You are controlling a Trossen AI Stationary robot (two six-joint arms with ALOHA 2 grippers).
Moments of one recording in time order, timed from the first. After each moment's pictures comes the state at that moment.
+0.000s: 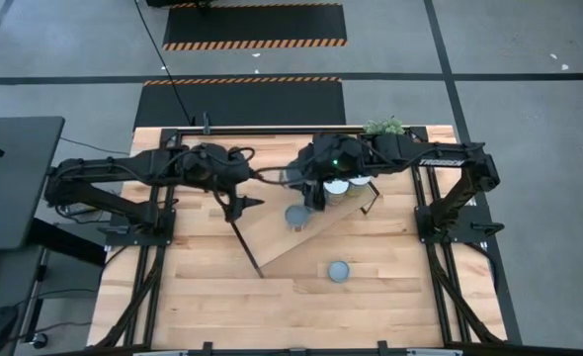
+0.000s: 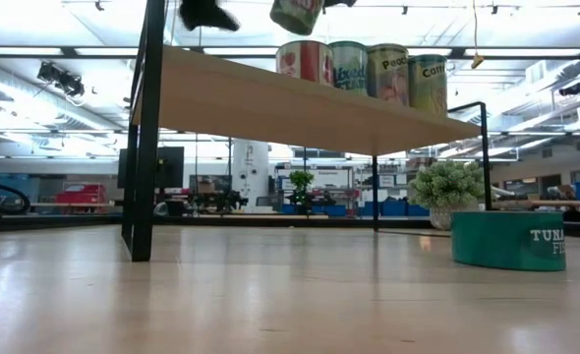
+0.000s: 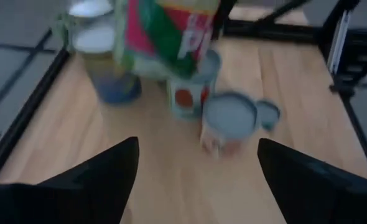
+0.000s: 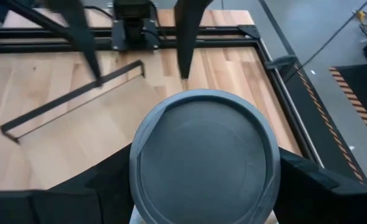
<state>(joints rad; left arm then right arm) 0.05 1.20 1.22 -0.59 -0.02 -0.06 0.01 1.64 1.80 -0.83 0.19 0.02</state>
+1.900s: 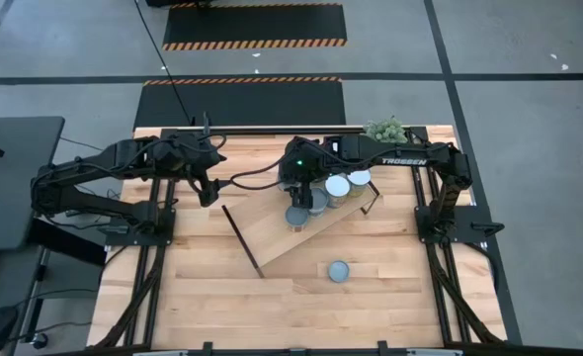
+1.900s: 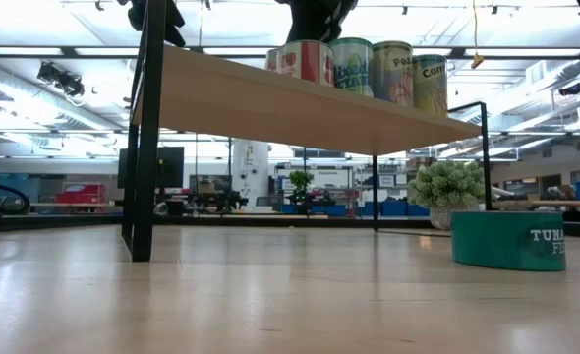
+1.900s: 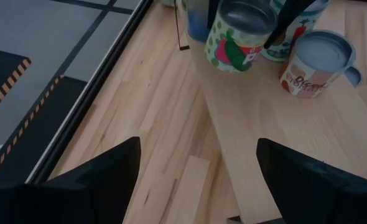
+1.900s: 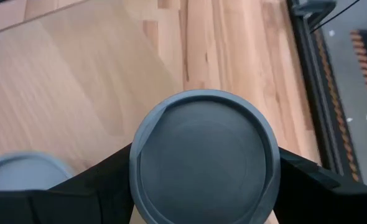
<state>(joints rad) 0.15 1.01 1.22 -0.91 -0.20 -0.07 -0.09 1.83 1.83 -0.90 0.12 -0.12</state>
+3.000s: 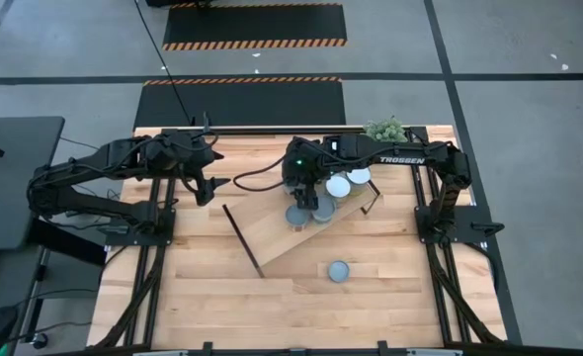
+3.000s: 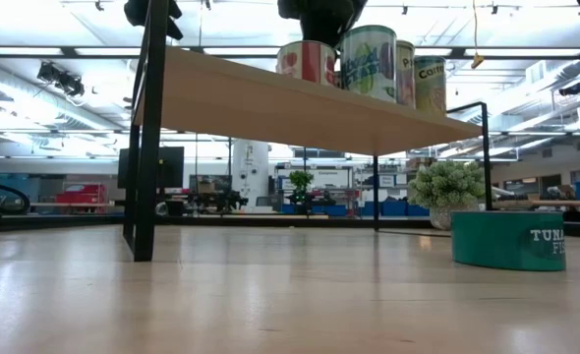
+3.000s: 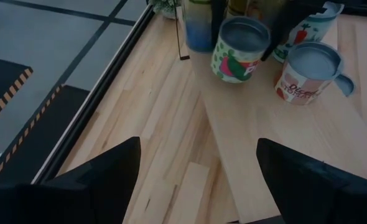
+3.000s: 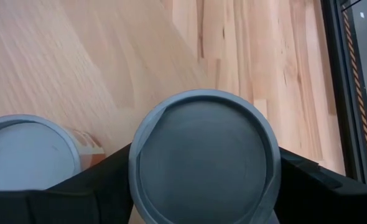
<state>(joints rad) 0.15 0.98 1.22 -0.90 -0.20 -0.06 -0.12 1.83 1.80 -0.95 0.05 -0.14</state>
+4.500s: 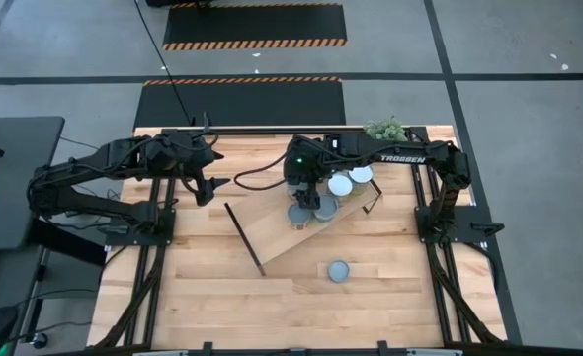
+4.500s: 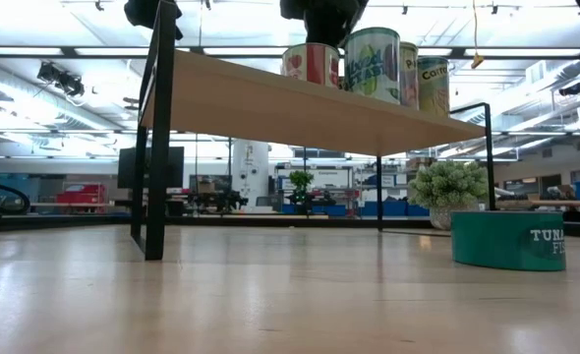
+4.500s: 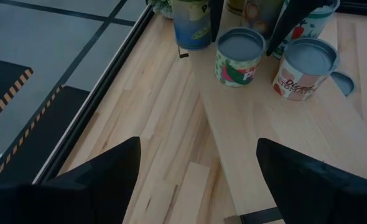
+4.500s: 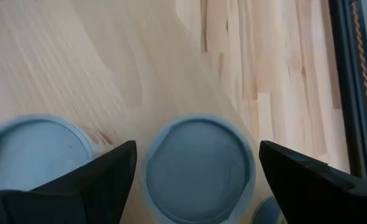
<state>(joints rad) 0.15 0.98 1.22 -0.90 -0.20 -0.06 -0.11 1.83 1.82 -1.00 0.02 -0.13</state>
